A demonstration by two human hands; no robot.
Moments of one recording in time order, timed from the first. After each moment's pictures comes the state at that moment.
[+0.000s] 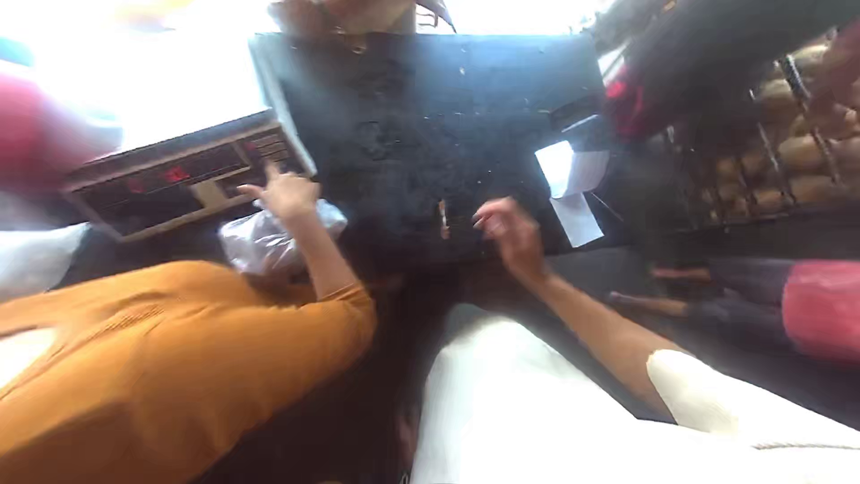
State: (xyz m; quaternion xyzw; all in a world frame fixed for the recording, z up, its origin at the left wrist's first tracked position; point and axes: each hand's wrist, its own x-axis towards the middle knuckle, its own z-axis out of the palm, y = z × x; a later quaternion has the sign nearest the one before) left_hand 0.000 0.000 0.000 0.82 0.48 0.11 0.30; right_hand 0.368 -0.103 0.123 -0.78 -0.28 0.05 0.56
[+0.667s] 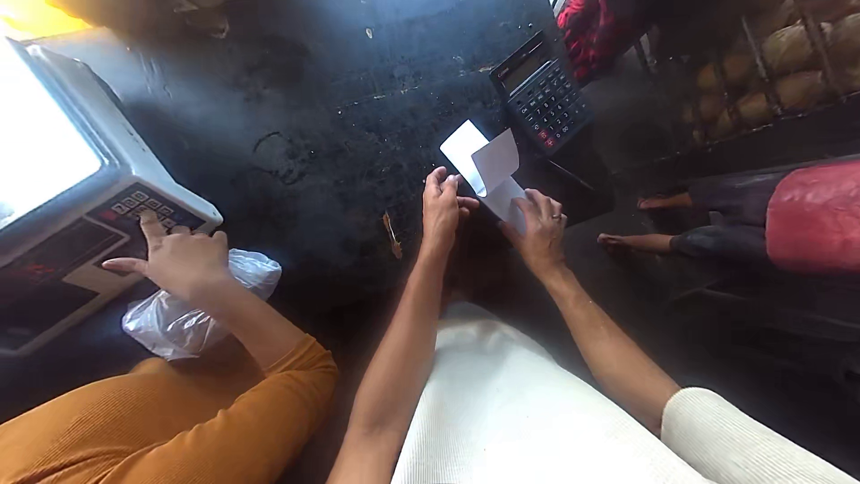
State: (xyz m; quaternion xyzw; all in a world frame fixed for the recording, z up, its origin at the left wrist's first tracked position) left_hand 0.453 -0.018 0.054 0.59 0.23 -0.13 0.76; right_hand 0.394 -0.220 0.030 -0.98 -0.05 -0.04 0.18
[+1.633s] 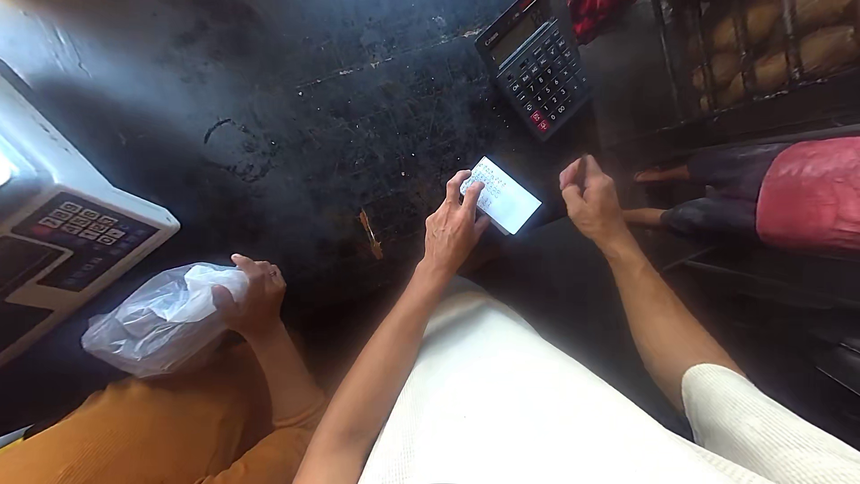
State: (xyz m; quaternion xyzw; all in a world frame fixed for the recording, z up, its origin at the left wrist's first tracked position) left_hand 0.418 -0.047 0.037 0.93 -0.12 0.00 0.35; right_hand 0.453 -0.261 0.146 -0.95 0.09 0.20 0.24
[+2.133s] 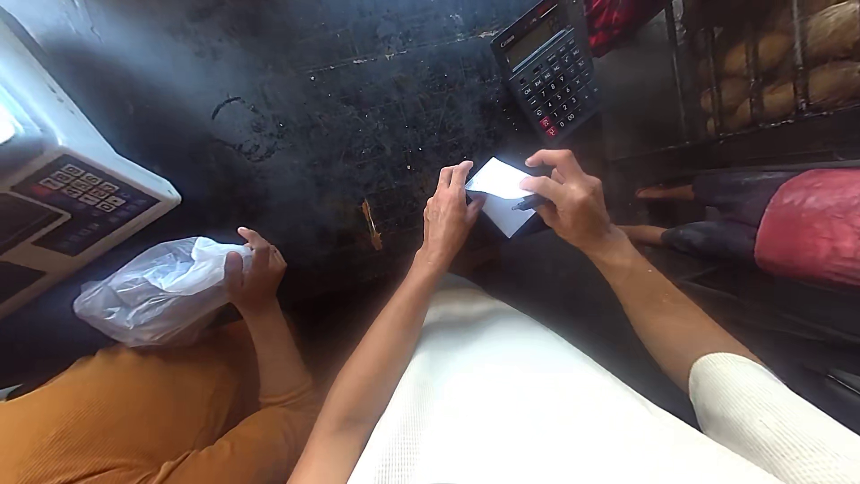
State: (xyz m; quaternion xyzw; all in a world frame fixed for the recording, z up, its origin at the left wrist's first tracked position) left_hand 0.440 -0.045 0.039 0.89 0.00 -0.03 0.45; right_hand 0.467 -0.265 0.109 -0.91 -0.33 -0.04 0.26
